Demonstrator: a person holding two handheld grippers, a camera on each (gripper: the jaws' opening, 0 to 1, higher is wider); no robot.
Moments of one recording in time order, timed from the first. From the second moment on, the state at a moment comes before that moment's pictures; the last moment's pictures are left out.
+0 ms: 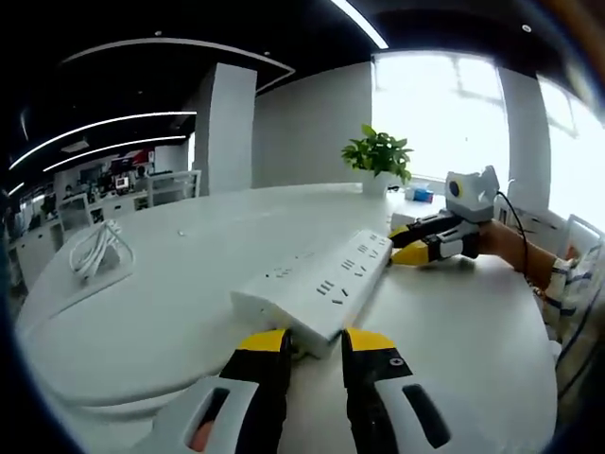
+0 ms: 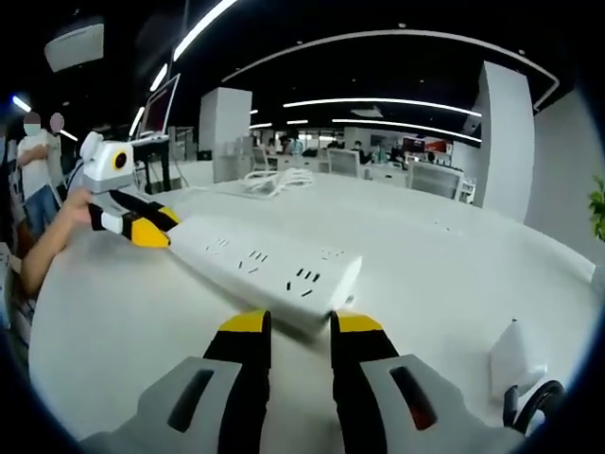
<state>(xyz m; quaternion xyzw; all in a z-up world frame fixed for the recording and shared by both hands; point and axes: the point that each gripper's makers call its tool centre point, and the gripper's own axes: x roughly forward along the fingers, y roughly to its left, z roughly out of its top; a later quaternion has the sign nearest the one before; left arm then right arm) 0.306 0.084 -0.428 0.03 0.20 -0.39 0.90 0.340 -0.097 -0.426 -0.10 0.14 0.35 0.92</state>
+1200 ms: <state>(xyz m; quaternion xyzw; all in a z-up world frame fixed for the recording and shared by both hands) 0.306 0.083 -0.425 0.01 0.21 -0.39 0.90 0.333 -0.096 -0.425 -0.08 0.14 0.36 0.92</state>
